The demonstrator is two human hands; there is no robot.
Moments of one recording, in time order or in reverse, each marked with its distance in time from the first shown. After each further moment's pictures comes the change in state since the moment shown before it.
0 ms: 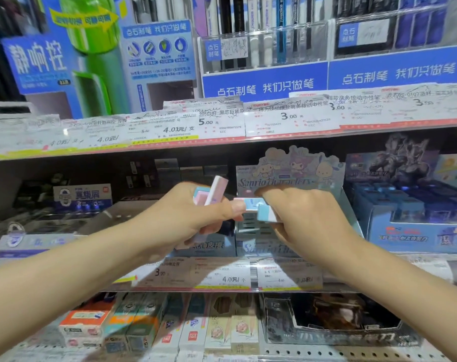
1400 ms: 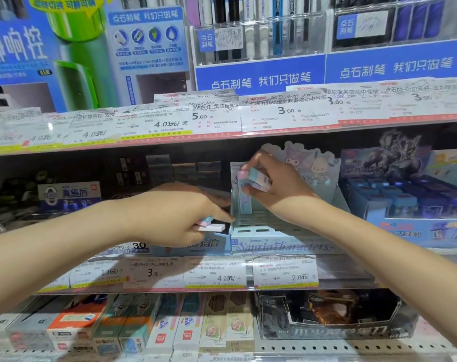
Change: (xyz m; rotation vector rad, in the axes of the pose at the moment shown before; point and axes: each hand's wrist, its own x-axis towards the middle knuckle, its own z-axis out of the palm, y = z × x) left_hand 0.020 0.000 -0.019 1.242 -0.246 0.391; right_hand 0.041 0.011 0.024 0.737 -0.163 0.308
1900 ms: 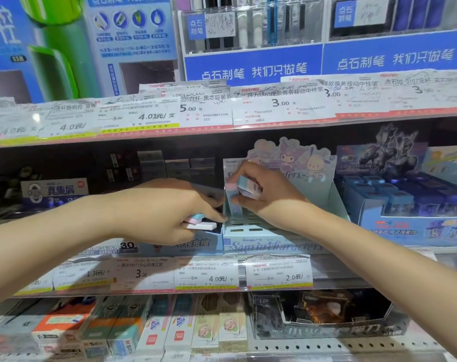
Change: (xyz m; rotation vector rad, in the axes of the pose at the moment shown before) left_hand 0.014 -0.025 0.025 -0.003 0.039 0.040; right_hand -0.003 0.009 0.011 0.039 -0.075 0.016
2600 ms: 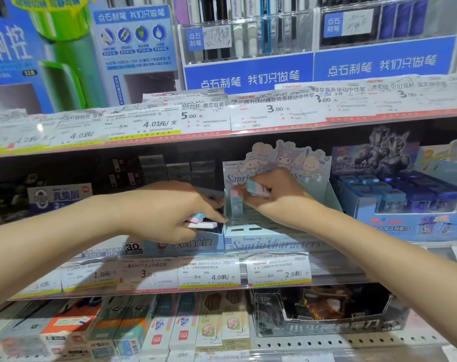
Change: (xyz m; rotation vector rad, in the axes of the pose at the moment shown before) left_hand -0.003 0.000 -0.008 -0.042 -0.106 -0.068; right_hand -0.003 0.003 -0.007 0.006 0.041 0.092
